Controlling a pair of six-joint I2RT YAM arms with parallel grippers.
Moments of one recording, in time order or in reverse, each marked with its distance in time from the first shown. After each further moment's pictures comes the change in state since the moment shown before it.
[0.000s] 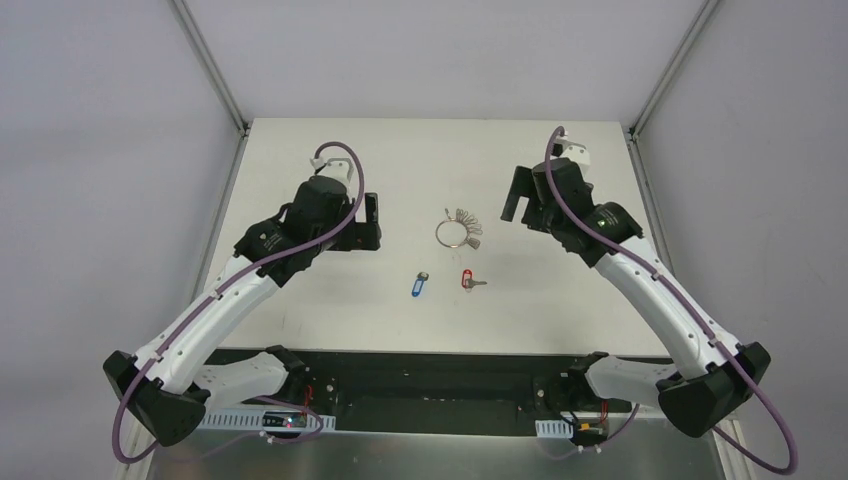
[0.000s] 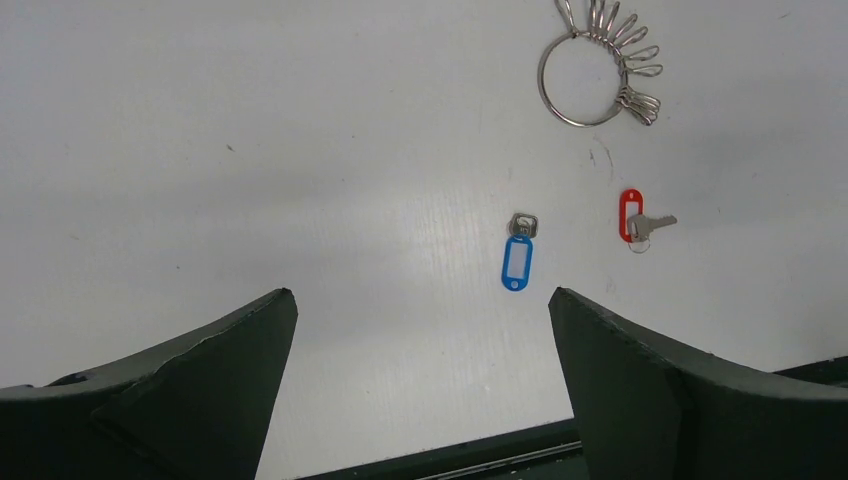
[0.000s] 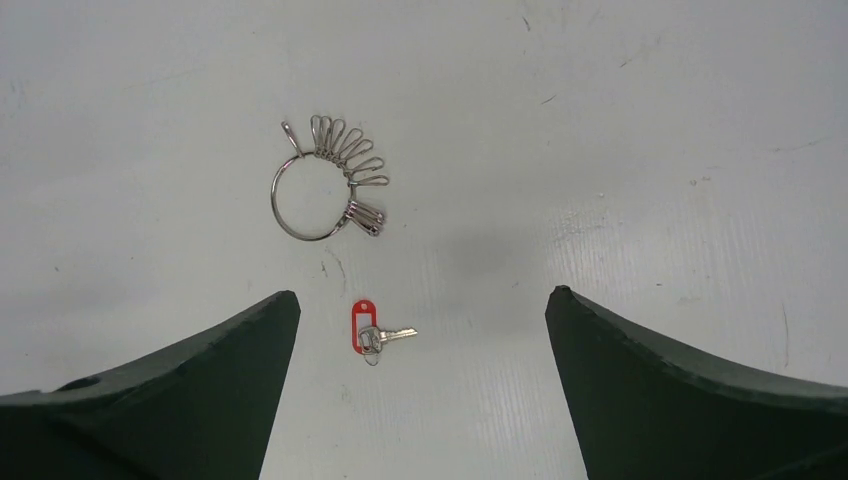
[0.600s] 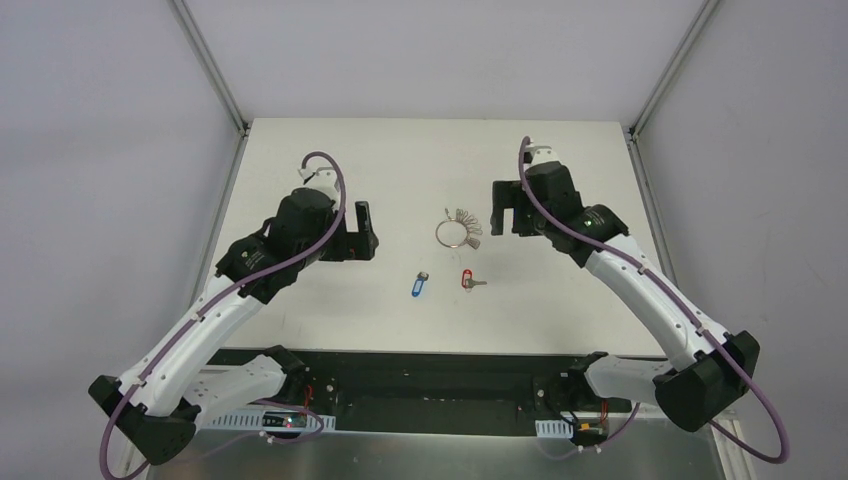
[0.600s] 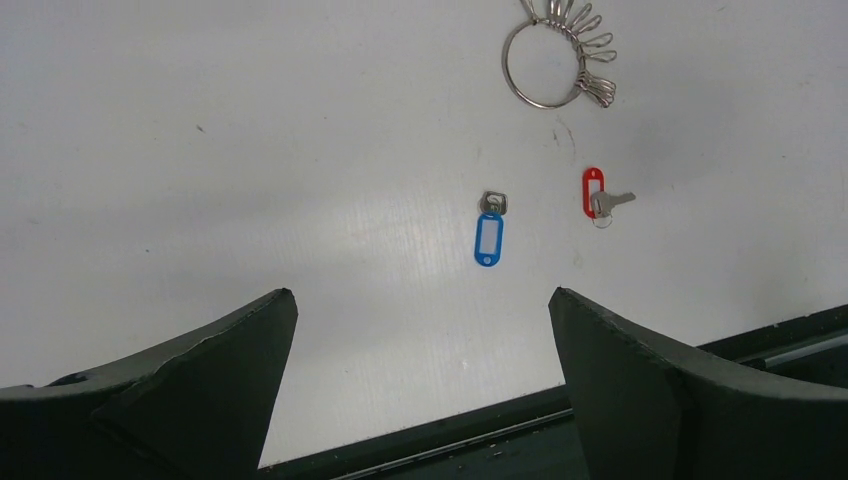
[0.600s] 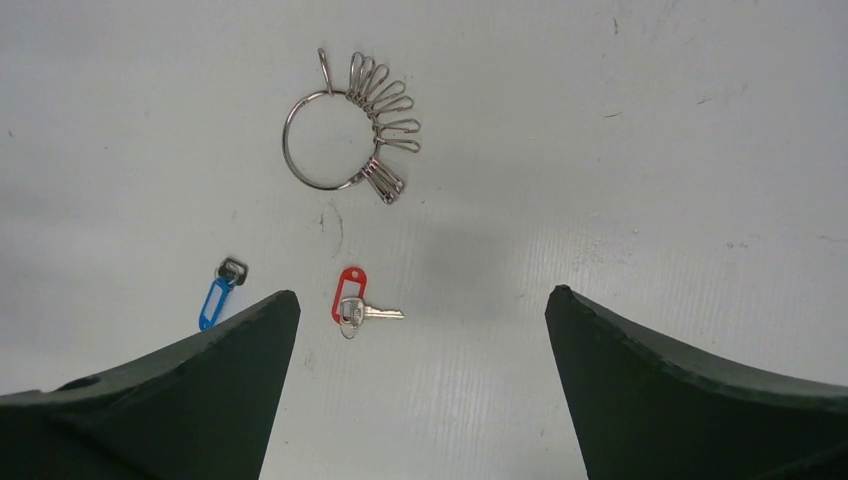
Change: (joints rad) left arm 0.000 -0.114 -0.048 -0.014 0.066 -0.043; right arm -0.001 0.003 -0.071 0.103 -0.175 -0.214
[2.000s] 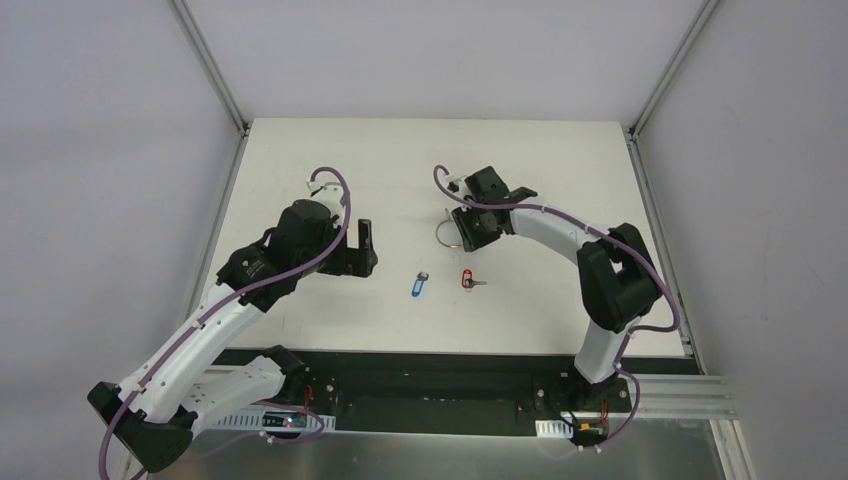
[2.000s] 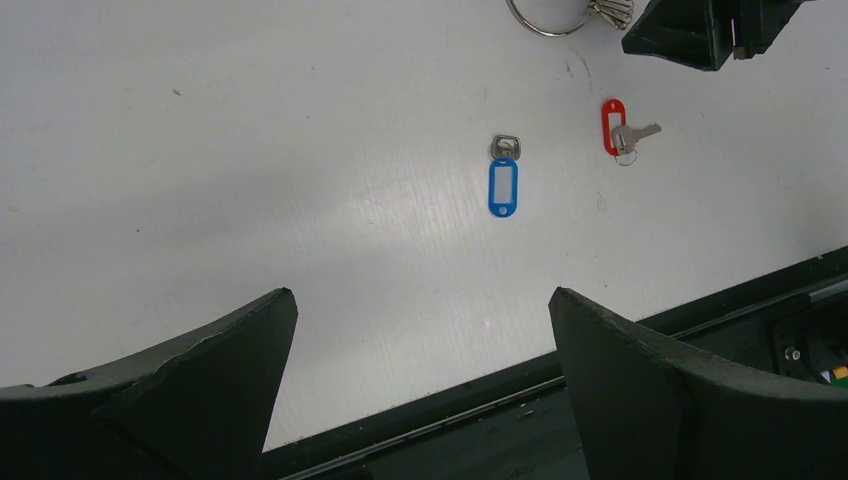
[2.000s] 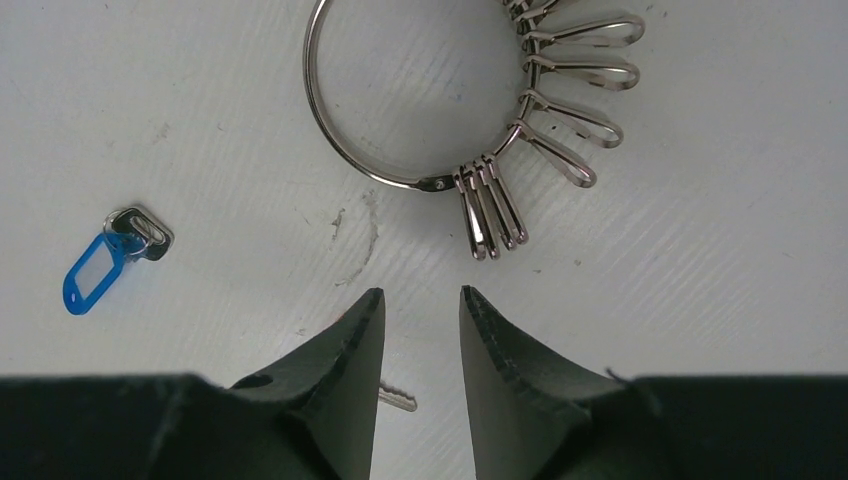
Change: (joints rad) left arm 0.002 -0.067 -0.093 -0.016 0.074 0.077; right arm 0.014 0.578 0.054 0.154 -0.323 -0.336
